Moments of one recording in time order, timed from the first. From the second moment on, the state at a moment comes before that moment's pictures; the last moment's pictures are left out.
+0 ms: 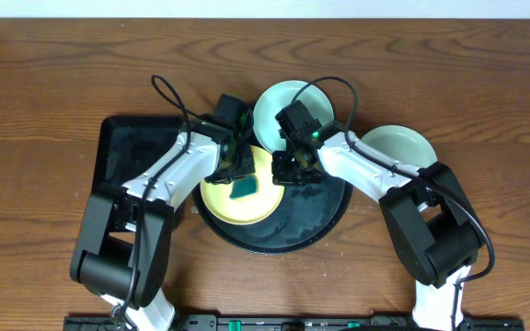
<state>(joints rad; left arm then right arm) -0.35 1.82 1.15 -0.74 0.02 -0.57 0.60 2.04 1.33 -0.62 -0.29 0.59</state>
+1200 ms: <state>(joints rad) -0.33 1.70 1.20 -0.81 -0.09 -0.50 0.60 2.04 1.33 -0.63 -0.29 0.59</state>
